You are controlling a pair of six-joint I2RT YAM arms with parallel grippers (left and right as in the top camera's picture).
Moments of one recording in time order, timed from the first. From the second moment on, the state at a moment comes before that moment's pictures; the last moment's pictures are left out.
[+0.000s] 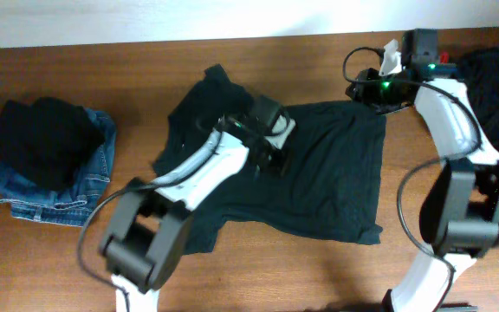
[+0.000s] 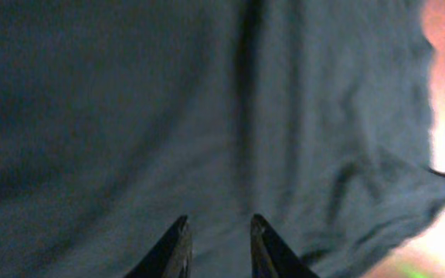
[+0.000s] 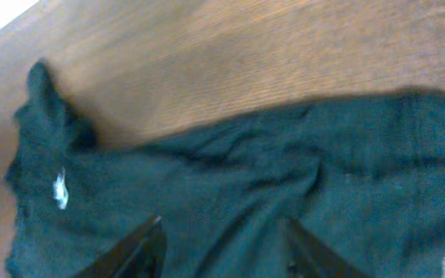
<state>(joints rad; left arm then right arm) -0.60 2.00 1.53 -0.69 0.27 -0.16 -0.12 1.98 1.68 -0.80 -0.41 0.23</state>
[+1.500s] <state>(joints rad) -0.20 1.53 1.02 -0.95 0.03 -0.20 -0.12 1.29 0.95 -1.21 -0.31 0.31</state>
